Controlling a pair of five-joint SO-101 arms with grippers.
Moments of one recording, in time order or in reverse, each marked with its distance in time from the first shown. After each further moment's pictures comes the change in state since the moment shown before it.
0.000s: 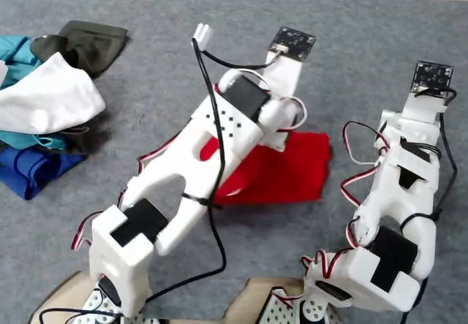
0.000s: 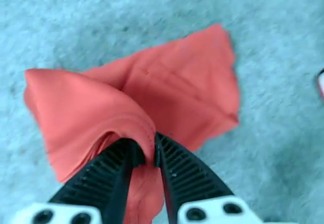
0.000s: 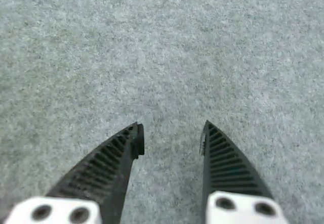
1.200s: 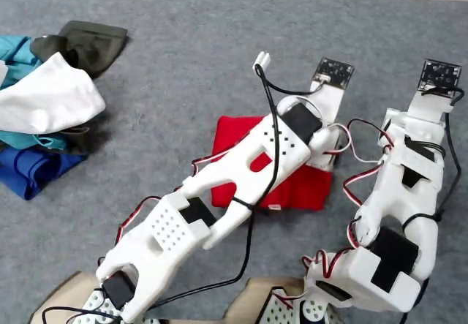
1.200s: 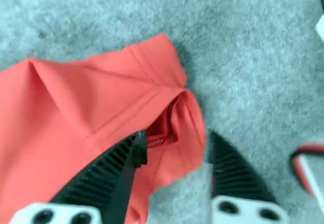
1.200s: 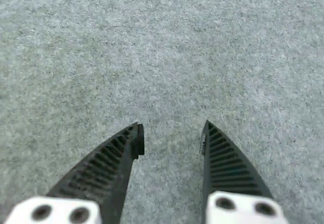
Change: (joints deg) left arm 7.9 26.5 -23.5 1.0 9.2; right arm 0.7 0.0 -1.5 1.9 -1.9
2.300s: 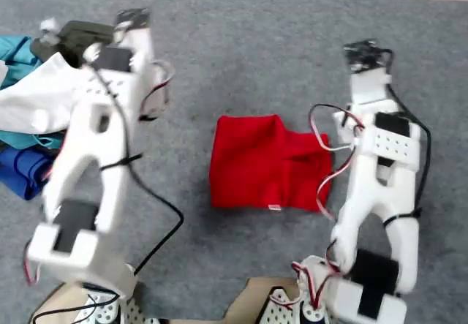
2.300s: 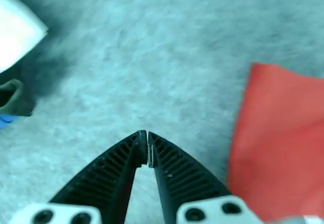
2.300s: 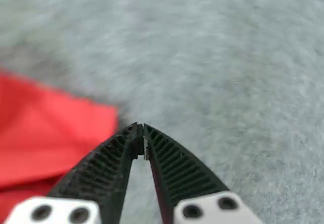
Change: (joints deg) left arm -45.0 -44.0 53.5 -3.0 -13.0; right arm -17.7 -12.9 -9.6 41.1 17.8
